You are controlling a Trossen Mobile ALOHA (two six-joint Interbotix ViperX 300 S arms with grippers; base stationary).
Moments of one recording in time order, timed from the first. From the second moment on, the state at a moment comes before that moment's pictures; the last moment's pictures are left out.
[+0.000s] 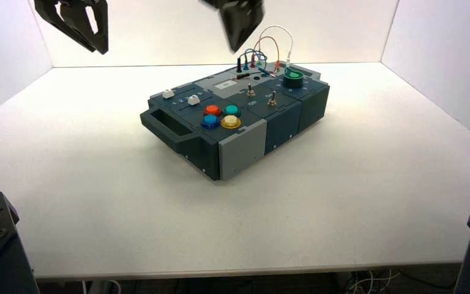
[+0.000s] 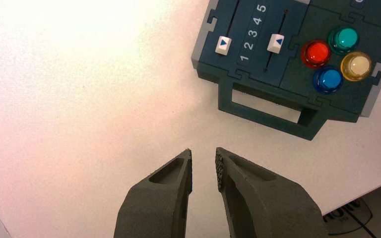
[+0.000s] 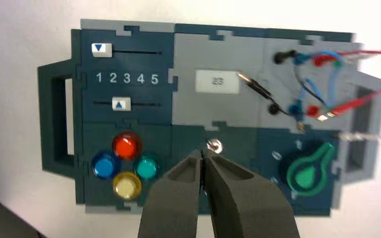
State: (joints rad) left arm -0.33 -0.42 0.83 0.01 0.81 0.18; right arm 0.67 0.16 0.21 -0.04 0.88 -0.09
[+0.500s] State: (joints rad) left arm -0.33 -0.39 0.83 0.01 0.81 0.18; right arm 0.62 -0.26 0.58 -0.06 0.80 -0.09
